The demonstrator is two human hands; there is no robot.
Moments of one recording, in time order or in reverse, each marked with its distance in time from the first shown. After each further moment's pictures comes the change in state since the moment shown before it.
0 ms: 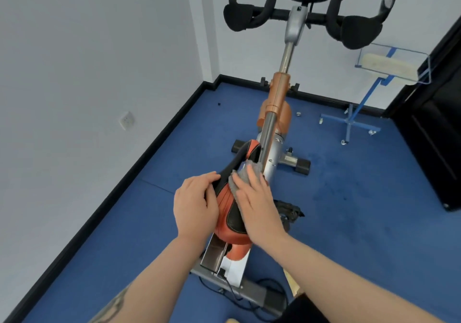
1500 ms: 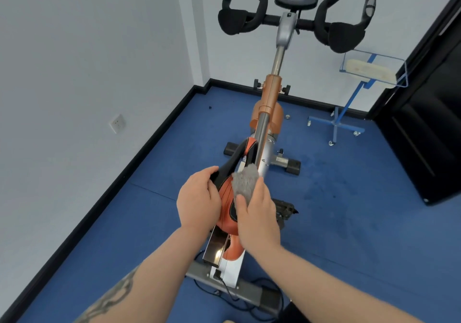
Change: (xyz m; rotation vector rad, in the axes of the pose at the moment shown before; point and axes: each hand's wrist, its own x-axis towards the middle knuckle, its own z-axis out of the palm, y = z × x) left_hand 0.003 -0.002 -0.001 0.039 -0.052 -0.075; right_hand -0.032 -0.038 0.008 0.145 0.079 0.435
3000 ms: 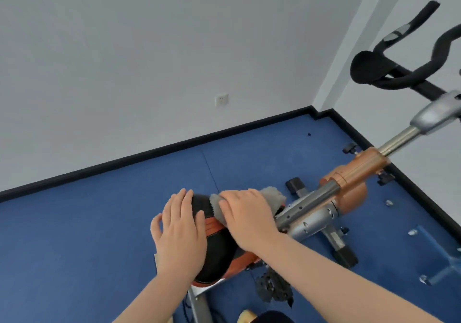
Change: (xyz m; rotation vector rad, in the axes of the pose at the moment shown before) left_hand -0.026 0.078 0.041 0.419 0.261 -0.795; right_hand 0.173 -0.016 -0.030 -0.484 -0.512 -1.246
